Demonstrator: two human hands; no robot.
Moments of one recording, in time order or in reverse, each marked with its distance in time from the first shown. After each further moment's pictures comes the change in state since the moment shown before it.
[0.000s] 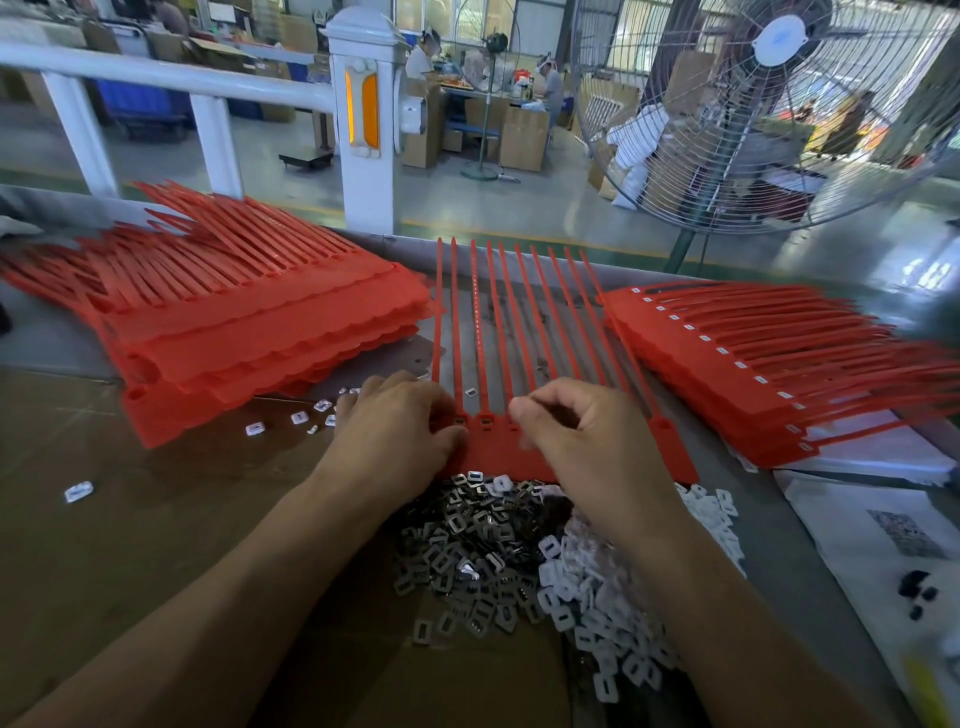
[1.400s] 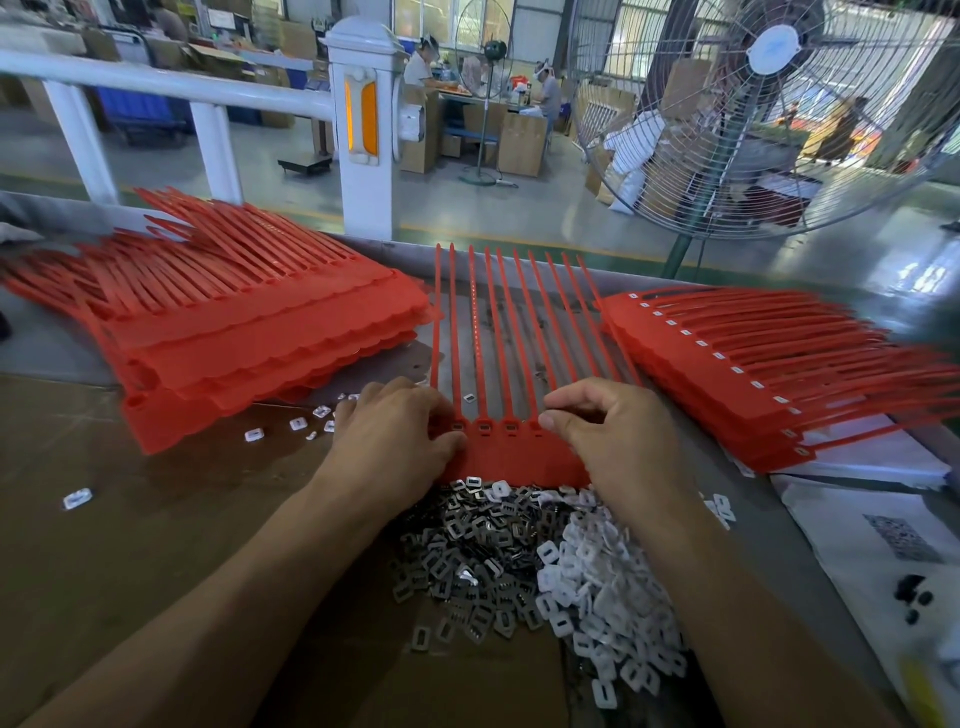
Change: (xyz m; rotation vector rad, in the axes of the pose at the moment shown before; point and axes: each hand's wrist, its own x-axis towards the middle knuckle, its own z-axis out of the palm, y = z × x) left_hand -0.001 0.002 -0.002 -0.021 -0.013 0.001; right_hand 0.017 0.022 -0.015 -0.046 0.099 0.116
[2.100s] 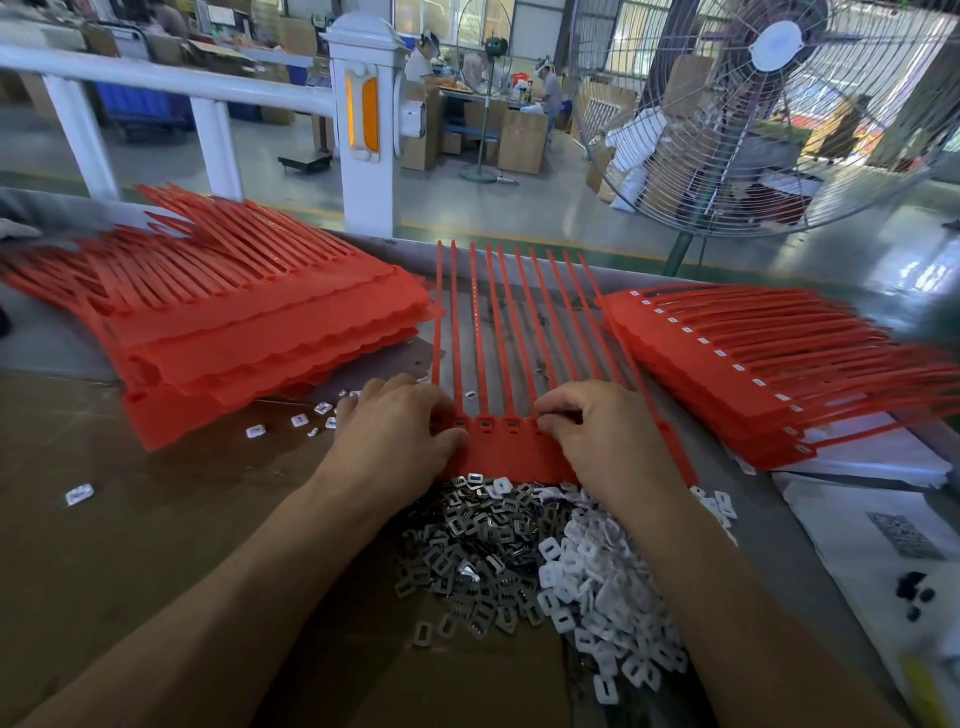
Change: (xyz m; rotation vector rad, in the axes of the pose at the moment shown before) left_hand 0.000 0.000 -0.001 0.002 -0.009 -0.003; right_hand 0.014 0.004 0.011 -0.281 -0.063 -0.141
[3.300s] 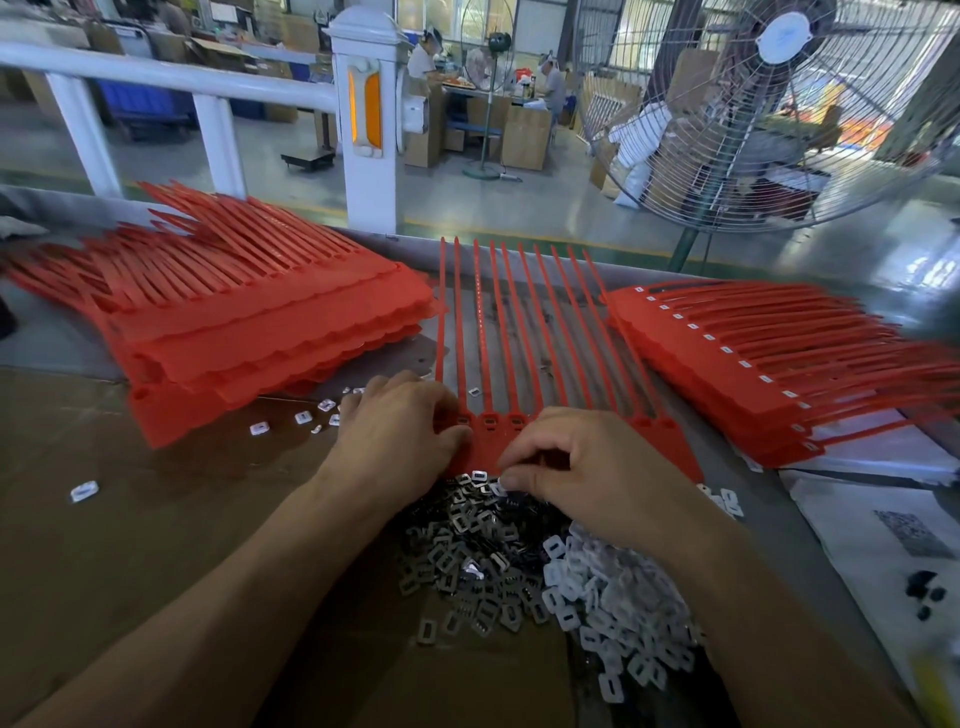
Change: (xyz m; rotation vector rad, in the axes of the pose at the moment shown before) left_hand -0.001 0.001 0.000 0.009 0.006 0.000; right_hand -0.029 -0.024 -0.018 0.070 -0.372 -0.167
